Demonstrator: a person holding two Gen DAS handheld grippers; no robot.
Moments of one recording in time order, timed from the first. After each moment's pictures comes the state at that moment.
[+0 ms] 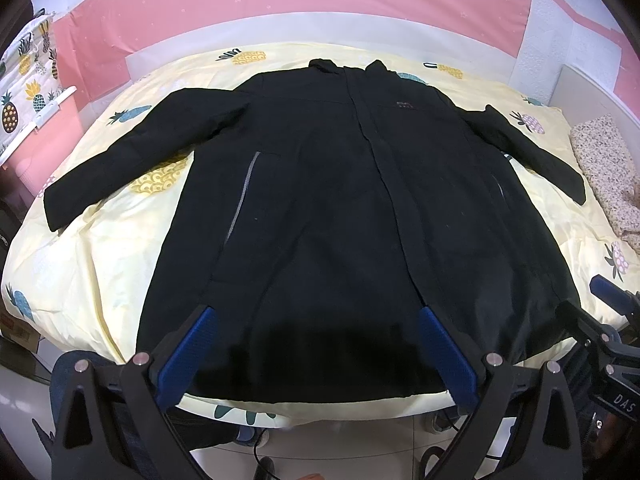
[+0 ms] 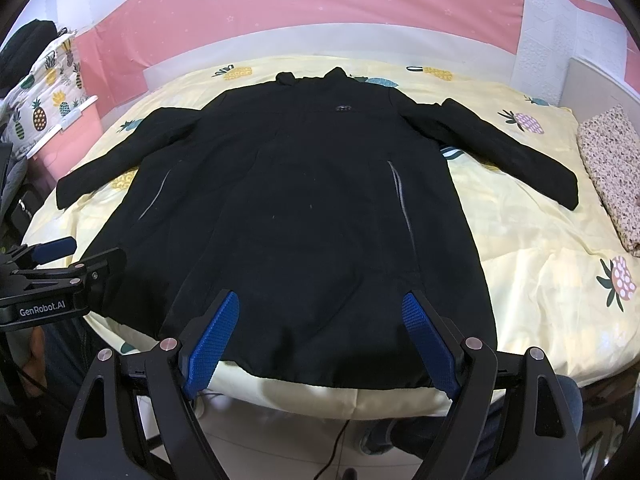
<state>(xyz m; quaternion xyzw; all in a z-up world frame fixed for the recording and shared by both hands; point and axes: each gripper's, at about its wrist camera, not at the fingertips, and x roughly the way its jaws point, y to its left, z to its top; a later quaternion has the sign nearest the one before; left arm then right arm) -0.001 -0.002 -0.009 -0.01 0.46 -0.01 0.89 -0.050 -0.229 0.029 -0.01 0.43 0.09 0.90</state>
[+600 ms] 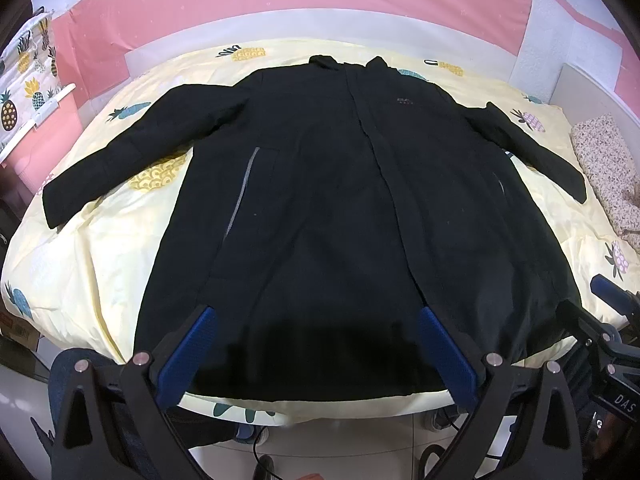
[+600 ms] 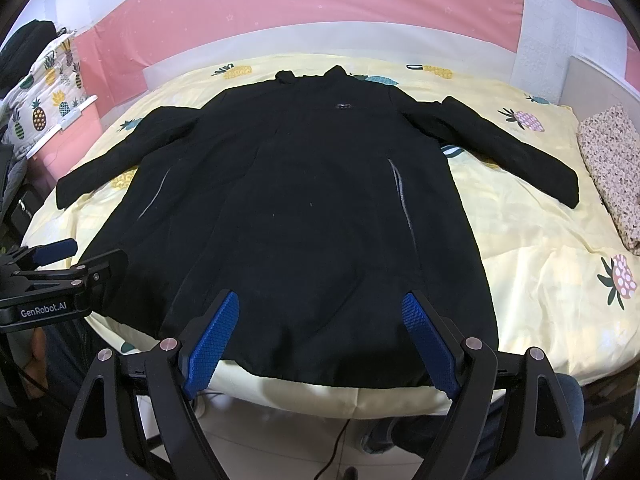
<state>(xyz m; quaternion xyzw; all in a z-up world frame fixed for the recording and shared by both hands) -0.003 -0.002 -0.011 -0.01 0.46 -0.01 0.89 -0.050 -0.229 0.029 -0.01 0.43 0.09 0.90</state>
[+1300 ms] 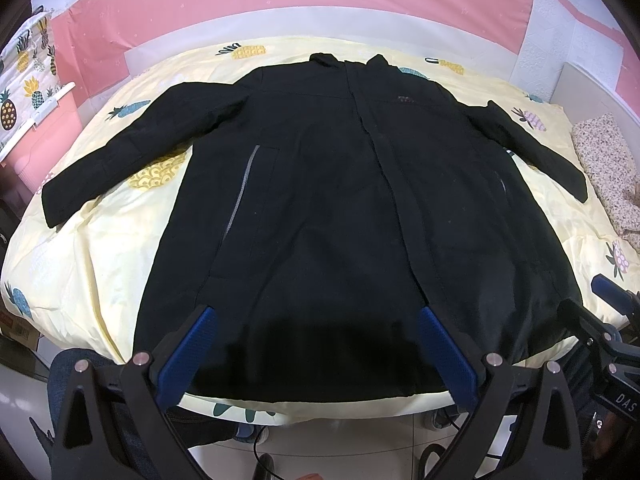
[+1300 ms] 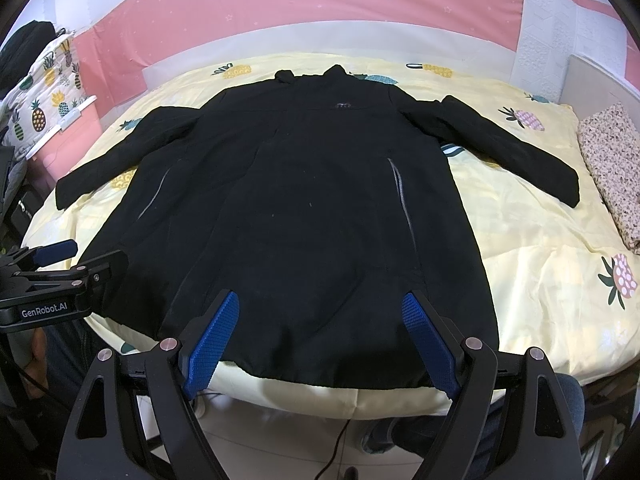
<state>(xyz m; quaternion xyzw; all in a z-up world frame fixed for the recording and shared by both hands) -0.003 -0.002 -0.013 -0.01 0.46 -0.01 0.89 -0.051 -0.231 0.028 -0.01 0.44 0.09 0.90</state>
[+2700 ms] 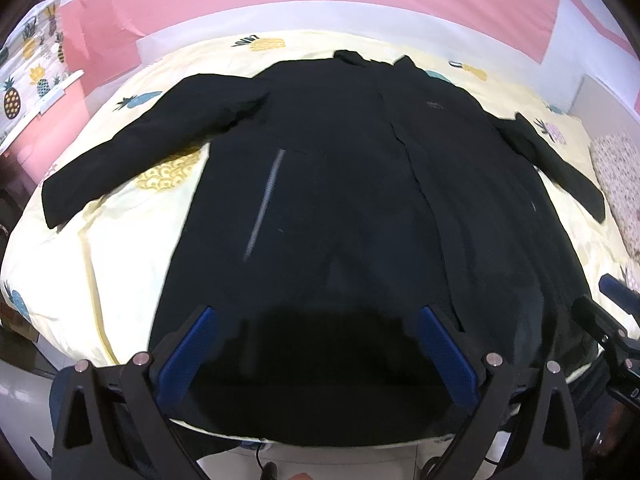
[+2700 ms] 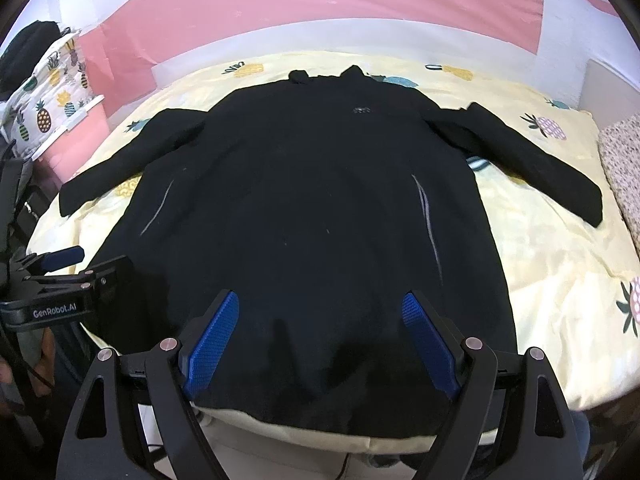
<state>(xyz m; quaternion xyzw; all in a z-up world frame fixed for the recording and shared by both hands) 0.040 0.032 -0.018 -0.03 0.47 0.02 0.88 -0.005 -0.216 0.027 -0.01 0.44 0.12 0.89</state>
